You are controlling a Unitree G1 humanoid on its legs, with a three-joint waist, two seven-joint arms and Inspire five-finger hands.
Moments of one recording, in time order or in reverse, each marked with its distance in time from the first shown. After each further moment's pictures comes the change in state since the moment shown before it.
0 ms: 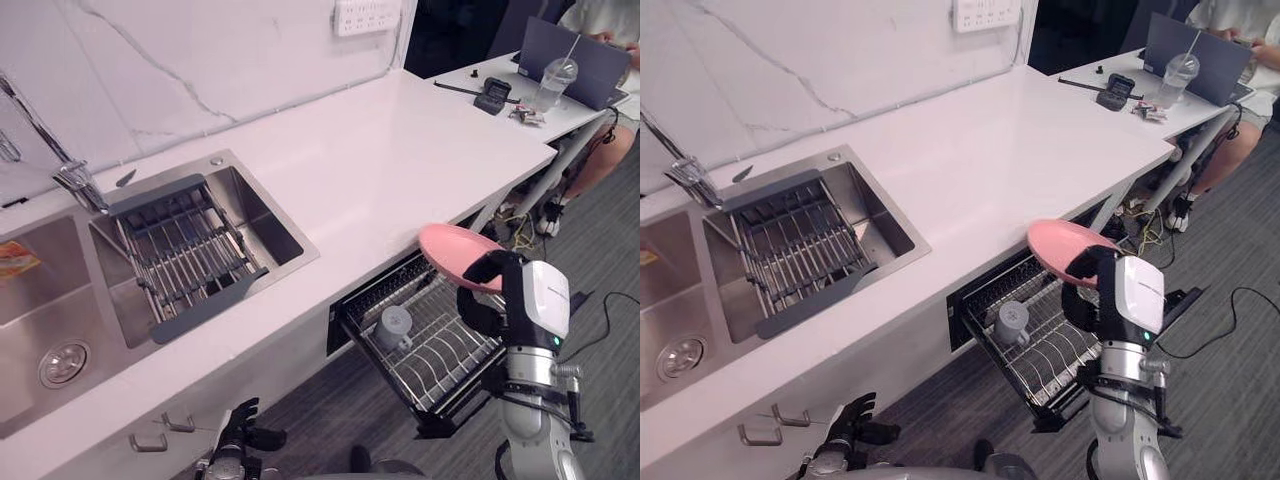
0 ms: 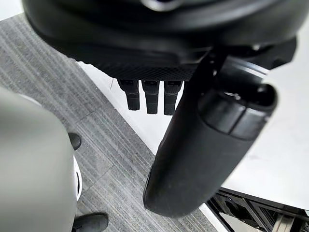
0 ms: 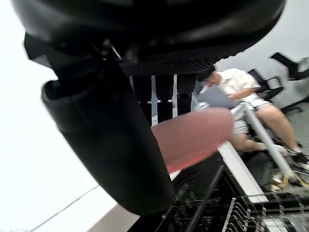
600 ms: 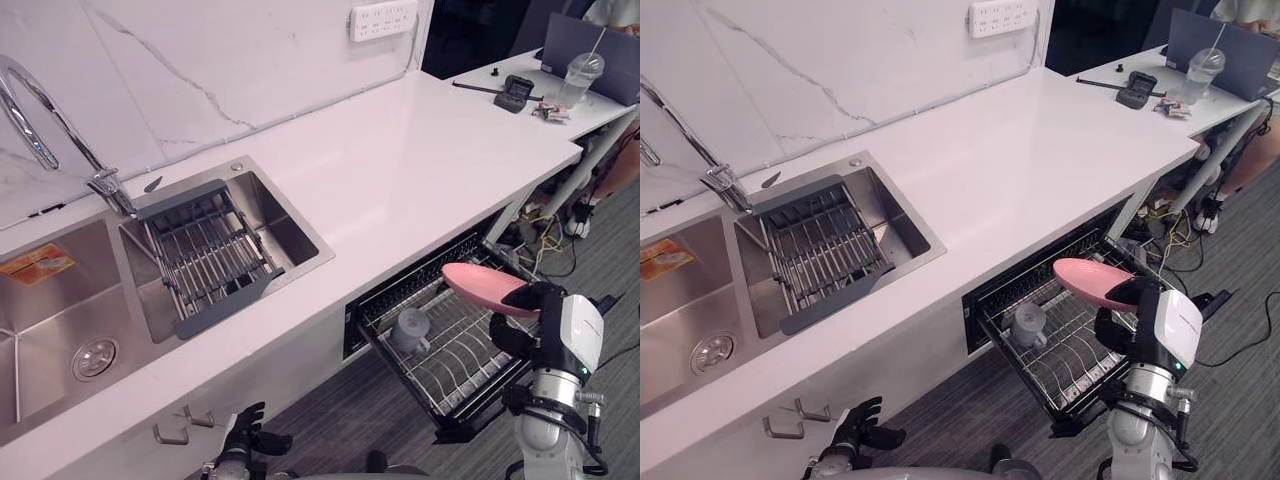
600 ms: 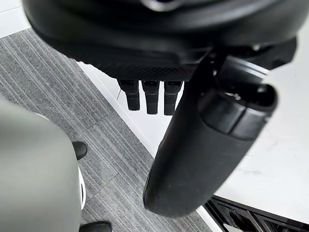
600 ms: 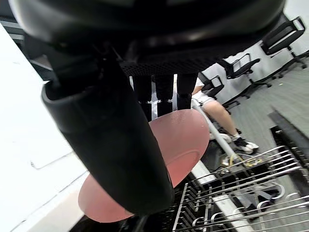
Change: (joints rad) left arm 0.003 -0.016 -0.012 0.000 0.001 -0.006 -0.011; right arm -0.016 0.027 -0.156 0.137 0.063 0.022 -0.022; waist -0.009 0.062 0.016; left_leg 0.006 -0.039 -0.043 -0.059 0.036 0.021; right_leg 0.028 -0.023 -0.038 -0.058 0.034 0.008
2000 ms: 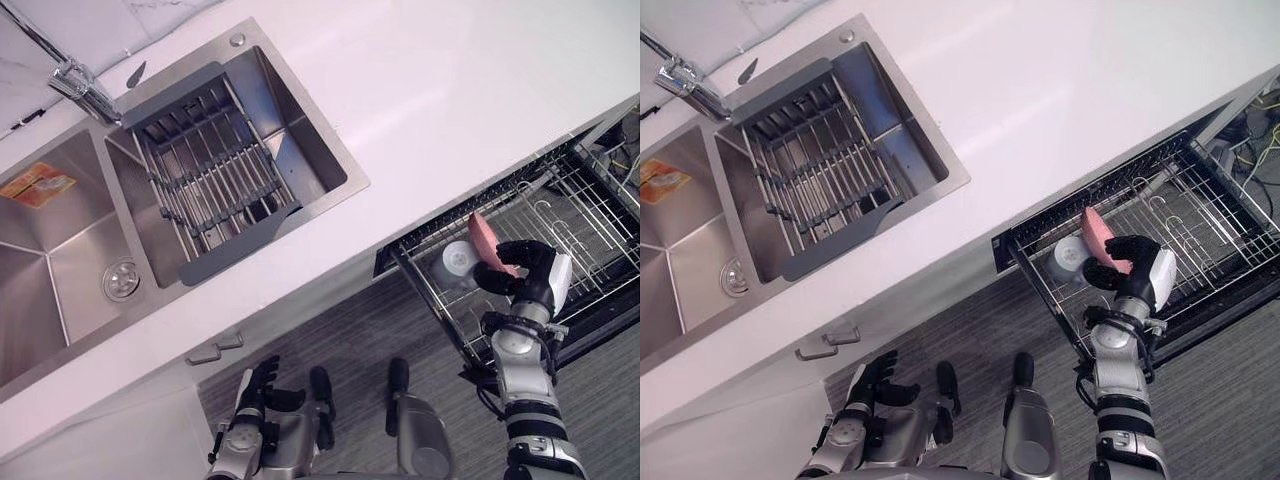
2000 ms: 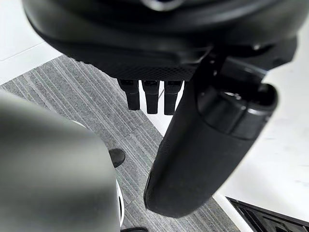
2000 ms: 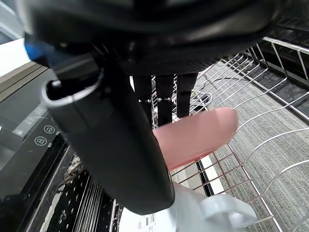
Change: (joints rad) left arm -0.069 -0.014 -0.068 -0.110 -0.022 -0.036 0.024; right arm -0.526 -0.082 0.051 0.525 0.389 0.054 -0.085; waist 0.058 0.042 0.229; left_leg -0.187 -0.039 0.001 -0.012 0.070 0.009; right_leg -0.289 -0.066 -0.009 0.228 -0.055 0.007
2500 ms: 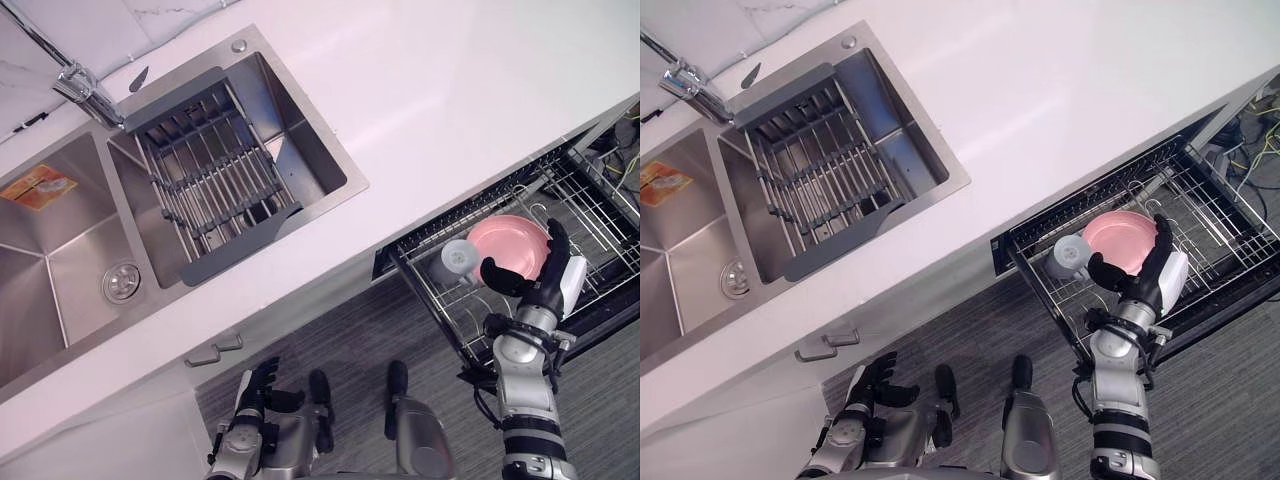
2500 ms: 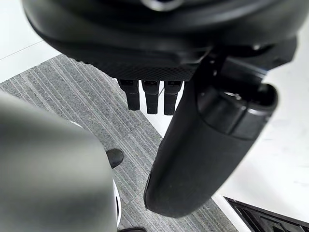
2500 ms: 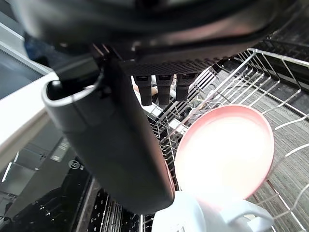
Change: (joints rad) left arm 0.001 0.004 0.009 0.005 0.001 0.005 0.000; right arm 0.111 0.056 -0.024 -0.210 -0.011 0.001 -0.013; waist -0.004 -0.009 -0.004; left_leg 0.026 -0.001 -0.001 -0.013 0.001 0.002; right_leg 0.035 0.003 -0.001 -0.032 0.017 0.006
